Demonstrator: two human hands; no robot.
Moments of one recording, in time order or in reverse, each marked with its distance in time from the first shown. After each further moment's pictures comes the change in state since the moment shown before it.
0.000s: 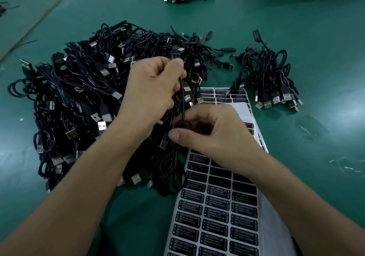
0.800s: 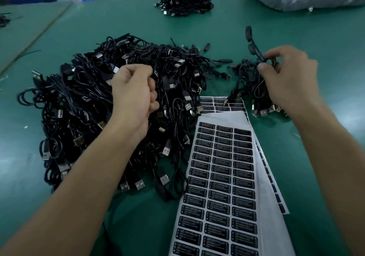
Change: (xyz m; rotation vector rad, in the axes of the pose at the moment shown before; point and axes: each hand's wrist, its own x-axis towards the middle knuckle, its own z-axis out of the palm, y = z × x) left_hand 0.012 0.000 -0.018 -0.318 0.271 -0.222; right_hand 0.049 0.009 -0.120 -0.681 0.636 0.239
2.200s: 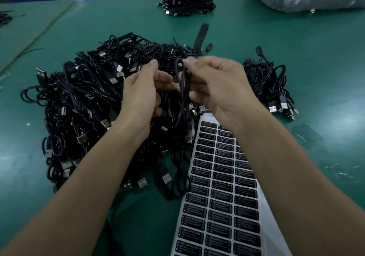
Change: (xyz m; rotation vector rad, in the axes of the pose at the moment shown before) left_hand -0.001 -0.007 -0.001 0.172 -0.084 -0.001; right_hand -0.058 -0.109 0.037 1.120 -0.487 0.262
